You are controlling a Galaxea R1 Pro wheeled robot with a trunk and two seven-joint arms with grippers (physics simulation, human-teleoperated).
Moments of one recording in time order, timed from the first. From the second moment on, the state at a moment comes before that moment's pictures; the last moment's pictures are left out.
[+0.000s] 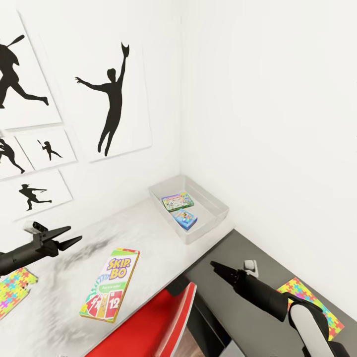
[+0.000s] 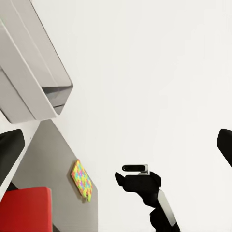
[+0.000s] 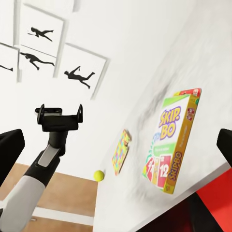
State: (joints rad) left arm -0.62 0.55 0.24 -0.79 0.48 0.97 -1.55; right arm -0.12 -0.13 -0.04 -1.59 -0.98 0.87 0.57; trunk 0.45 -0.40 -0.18
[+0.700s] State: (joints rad) left arm -0.57 0.54 0.24 -0.88 0.48 0.97 -1.56; right arm -0.12 -0.13 -0.06 -1.59 -0.98 0.87 0.57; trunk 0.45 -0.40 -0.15
